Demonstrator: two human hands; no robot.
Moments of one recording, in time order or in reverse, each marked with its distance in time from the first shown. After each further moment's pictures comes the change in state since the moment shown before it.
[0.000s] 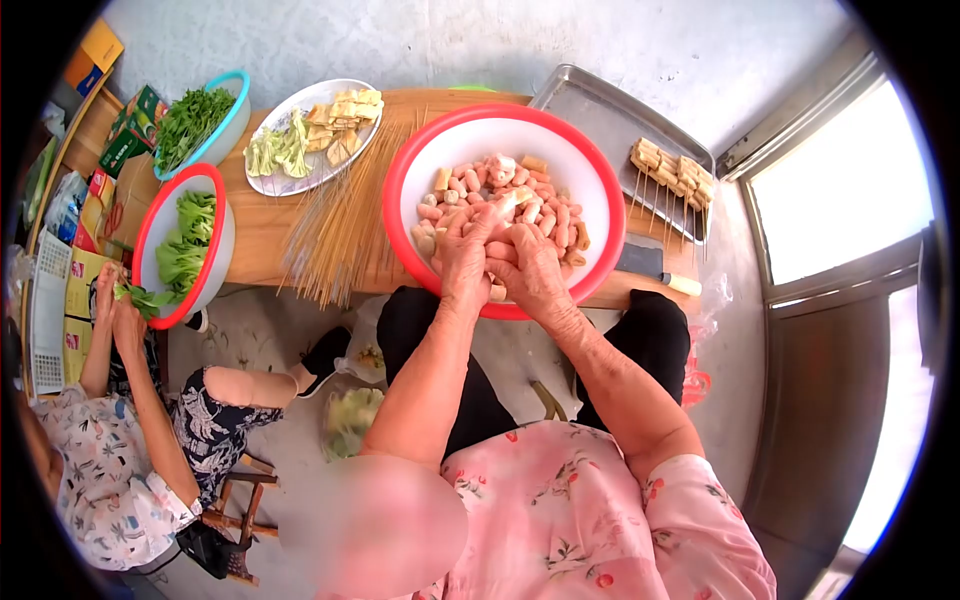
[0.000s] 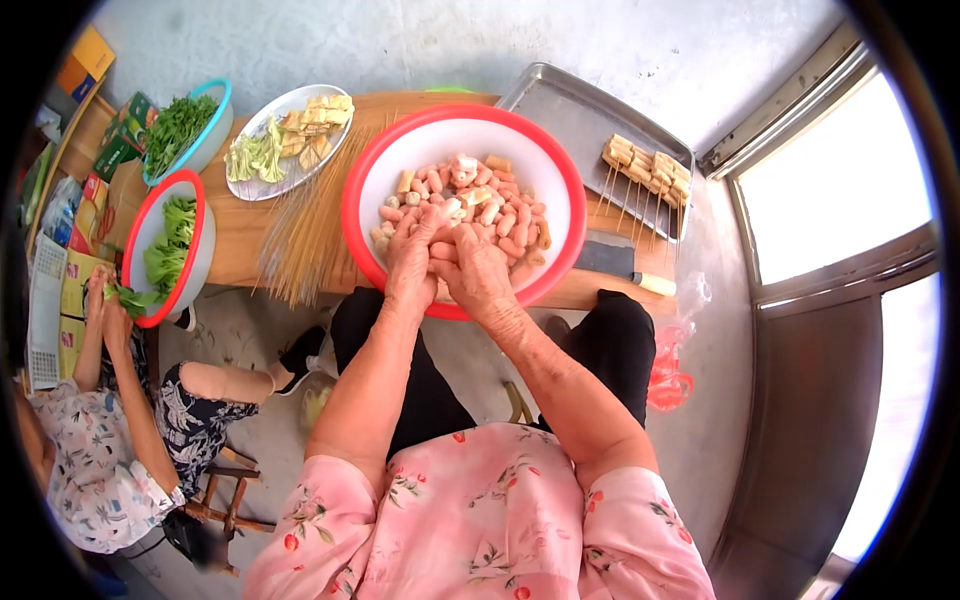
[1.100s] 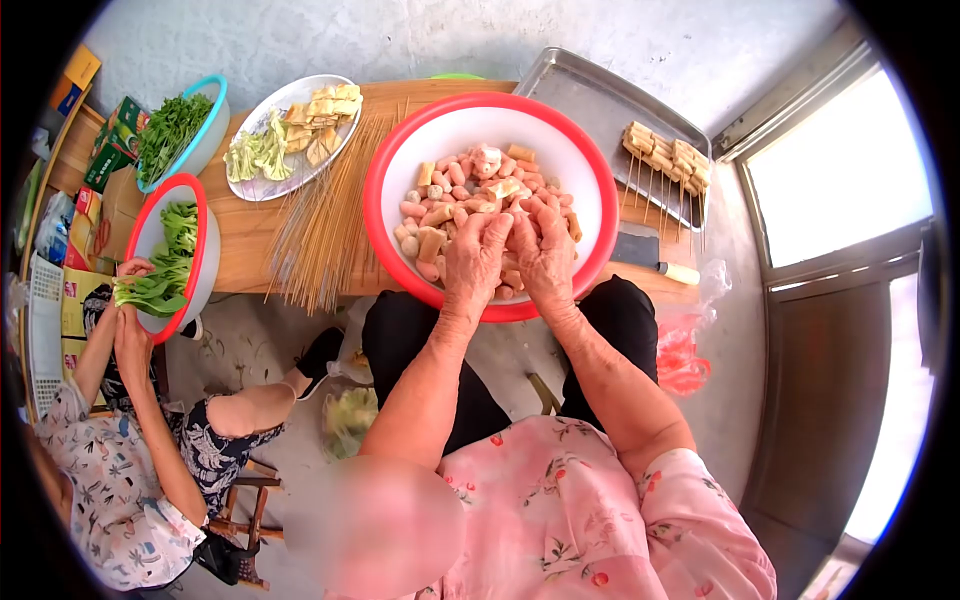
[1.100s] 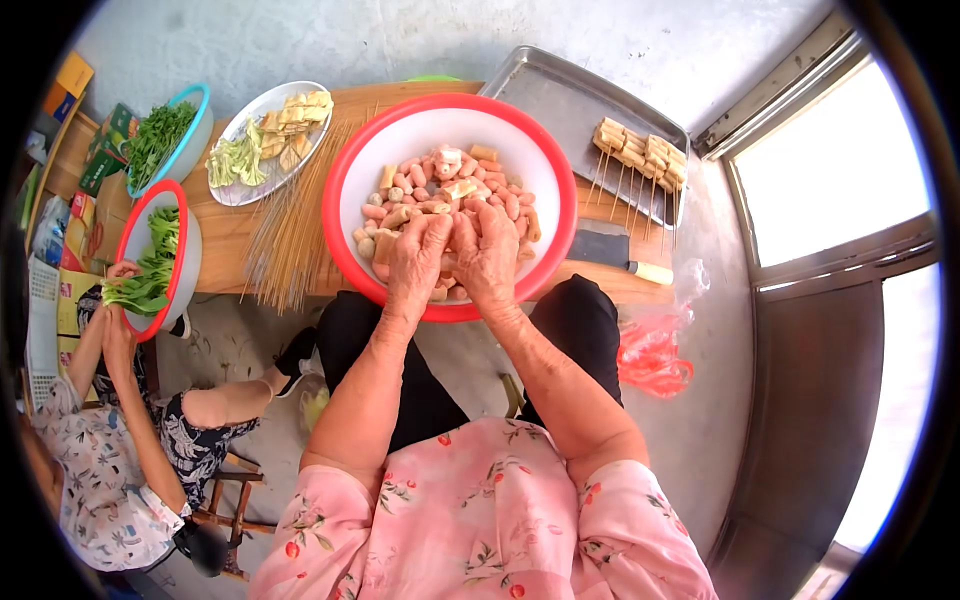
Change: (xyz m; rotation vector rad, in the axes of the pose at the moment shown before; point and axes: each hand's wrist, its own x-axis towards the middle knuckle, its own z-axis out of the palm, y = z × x) left_hand -0.016 -0.001 0.014 0.840 -0.096 0.233; right_hand 0.013 0.030 0.004 0.122 0.491 0.038
